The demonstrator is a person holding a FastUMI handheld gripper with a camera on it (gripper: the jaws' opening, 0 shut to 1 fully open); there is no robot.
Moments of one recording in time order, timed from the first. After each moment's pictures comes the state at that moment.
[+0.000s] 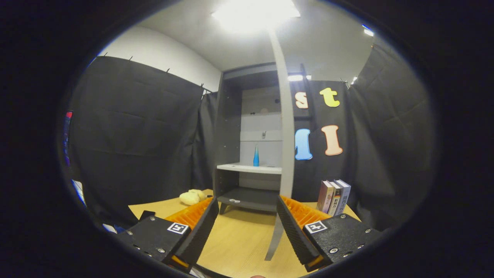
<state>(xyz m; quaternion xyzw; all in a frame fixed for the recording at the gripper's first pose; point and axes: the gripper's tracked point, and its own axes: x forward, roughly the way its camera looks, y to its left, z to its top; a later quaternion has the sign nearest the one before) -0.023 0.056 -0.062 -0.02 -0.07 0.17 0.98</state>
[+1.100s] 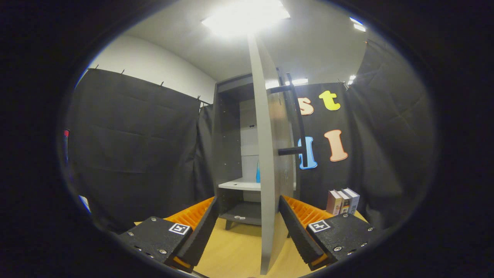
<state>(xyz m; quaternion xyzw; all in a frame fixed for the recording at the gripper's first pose) 0.000 0.117 -0.023 0.02 -0.08 0.22 0.97</state>
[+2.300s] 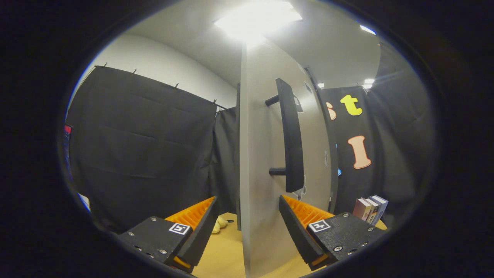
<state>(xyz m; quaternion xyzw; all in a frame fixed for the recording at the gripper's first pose) 0.036 0.219 -0.004 0.00 -0.11 0.26 0.96</state>
